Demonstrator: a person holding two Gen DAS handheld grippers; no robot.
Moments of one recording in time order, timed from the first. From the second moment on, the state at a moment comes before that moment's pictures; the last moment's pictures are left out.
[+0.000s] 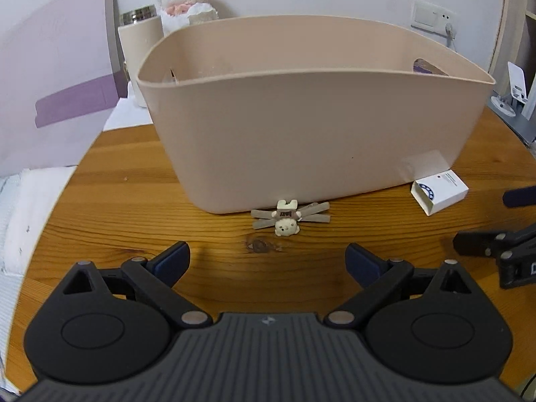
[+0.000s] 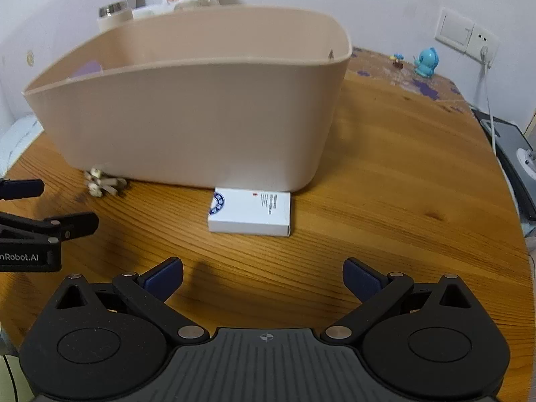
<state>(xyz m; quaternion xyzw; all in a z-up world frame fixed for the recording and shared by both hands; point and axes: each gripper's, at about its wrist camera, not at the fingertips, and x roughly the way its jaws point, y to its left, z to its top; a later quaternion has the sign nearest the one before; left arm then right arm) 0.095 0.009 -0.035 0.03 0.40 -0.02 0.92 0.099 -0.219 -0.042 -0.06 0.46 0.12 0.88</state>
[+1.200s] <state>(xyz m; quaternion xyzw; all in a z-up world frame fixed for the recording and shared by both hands) 0.113 0.021 -0.038 -0.02 0.38 0.01 0.93 0.085 -0.201 -0.048 -0.05 0.40 0.11 0.91</state>
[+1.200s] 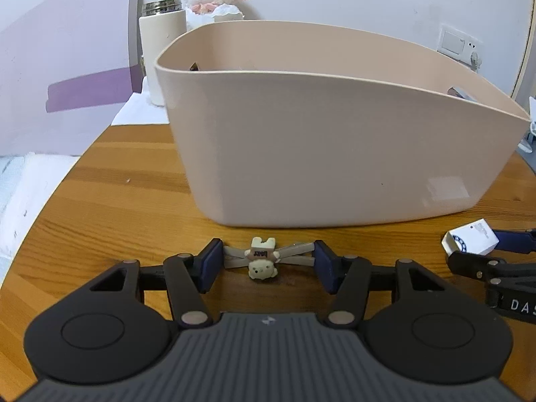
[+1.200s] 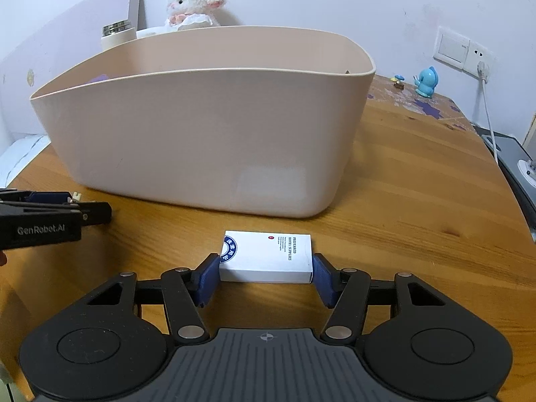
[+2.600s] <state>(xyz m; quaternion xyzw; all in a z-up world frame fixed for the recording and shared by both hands) 0.144 0.007 0.088 0.02 0.23 0.01 0.97 0.112 -0.204 0.093 -0.03 0.22 0.10 0.97</state>
